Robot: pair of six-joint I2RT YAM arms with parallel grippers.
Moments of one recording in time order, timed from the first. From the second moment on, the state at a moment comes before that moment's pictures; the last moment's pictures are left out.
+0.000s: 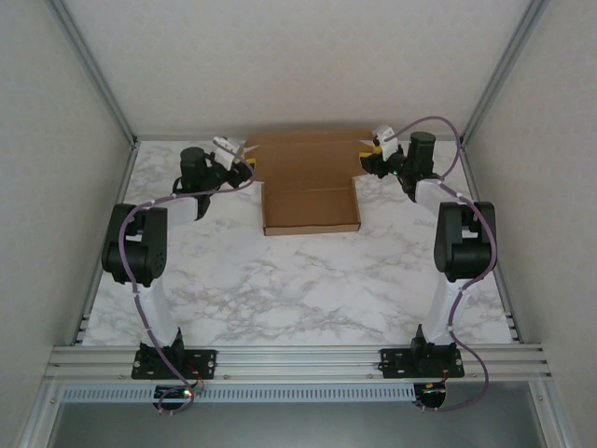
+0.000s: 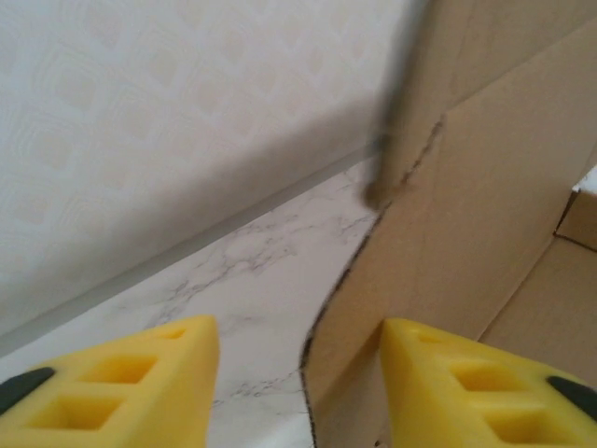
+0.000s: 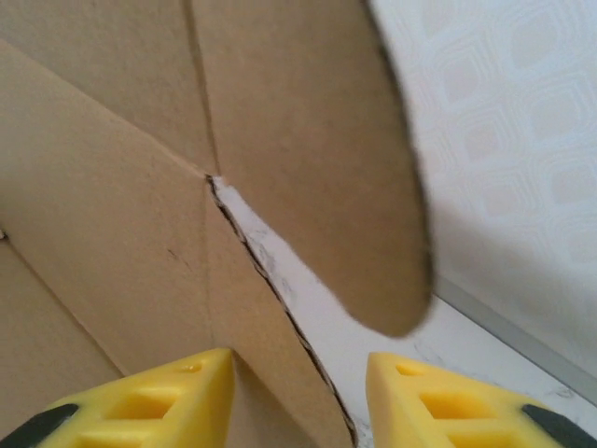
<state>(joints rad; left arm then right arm) -0.09 1.94 1.14 0.58 0.58 0.19 0.06 1.96 1.33 0.24 -0.66 -0.39</state>
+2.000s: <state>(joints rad) -0.30 1.85 0.93 0.82 0.13 -0.19 0.49 1.88 1.30 0.11 0.40 0.42</state>
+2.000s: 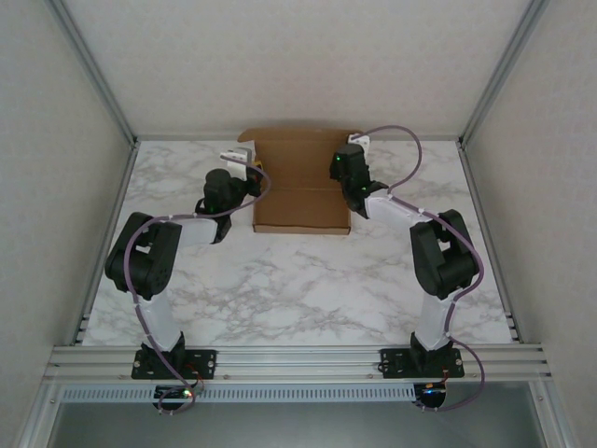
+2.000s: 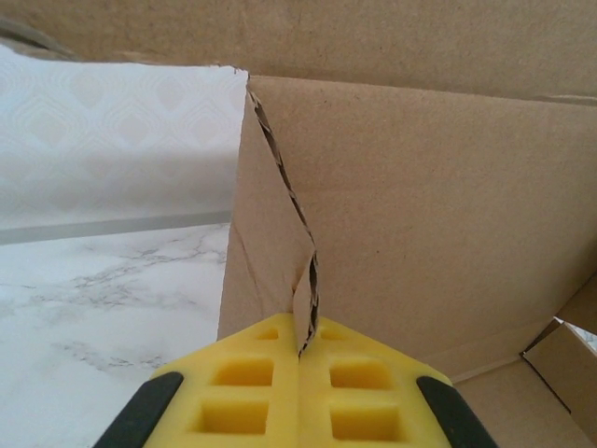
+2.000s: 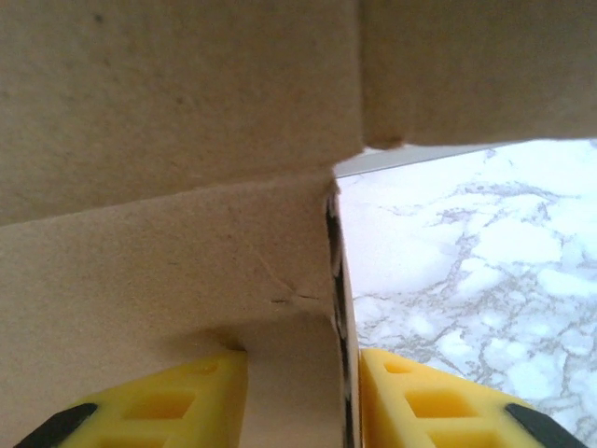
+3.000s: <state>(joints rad) -0.34 1.72 0.74 0.85 0.12 -0.18 0.51 1.72 1.04 0.23 0.38 0.54</state>
